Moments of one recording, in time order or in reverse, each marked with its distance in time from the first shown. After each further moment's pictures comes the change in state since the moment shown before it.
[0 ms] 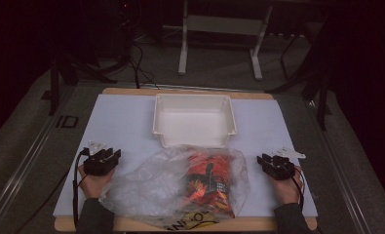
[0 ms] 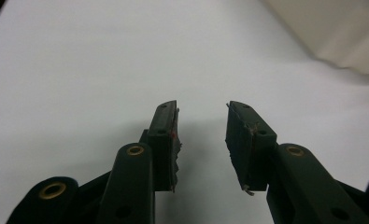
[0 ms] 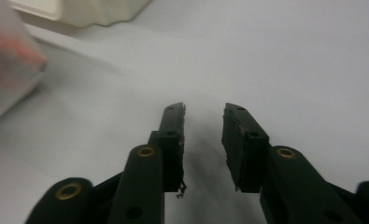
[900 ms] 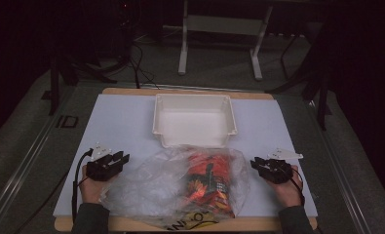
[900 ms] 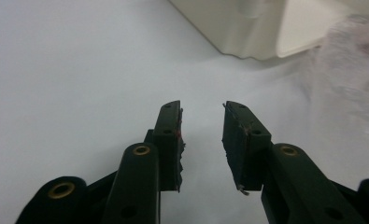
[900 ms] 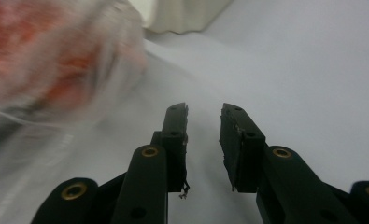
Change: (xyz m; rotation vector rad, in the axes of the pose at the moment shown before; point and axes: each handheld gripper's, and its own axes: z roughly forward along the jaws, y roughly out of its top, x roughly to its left) left arm -0.020 0.006 -0.023 -0.005 -0.198 0.163; right arm 0.024 0.014 -0.019 0.018 0.149 -0.098
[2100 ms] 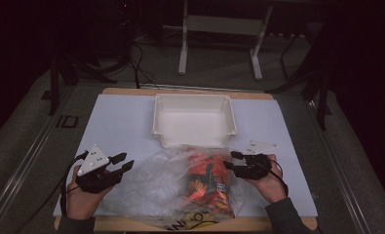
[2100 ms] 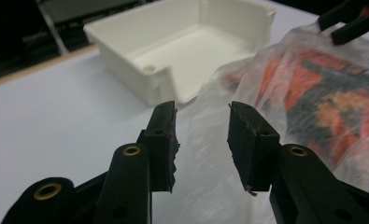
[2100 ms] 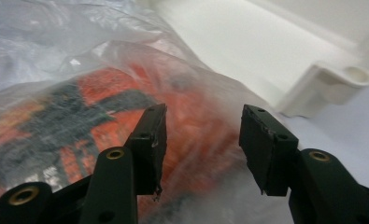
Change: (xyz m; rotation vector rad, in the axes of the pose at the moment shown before) left arm -0.054 0.042 -0.081 -0.100 -0.139 0.219; right arm 0.067 0.064 0.005 -0.005 0.200 -0.179
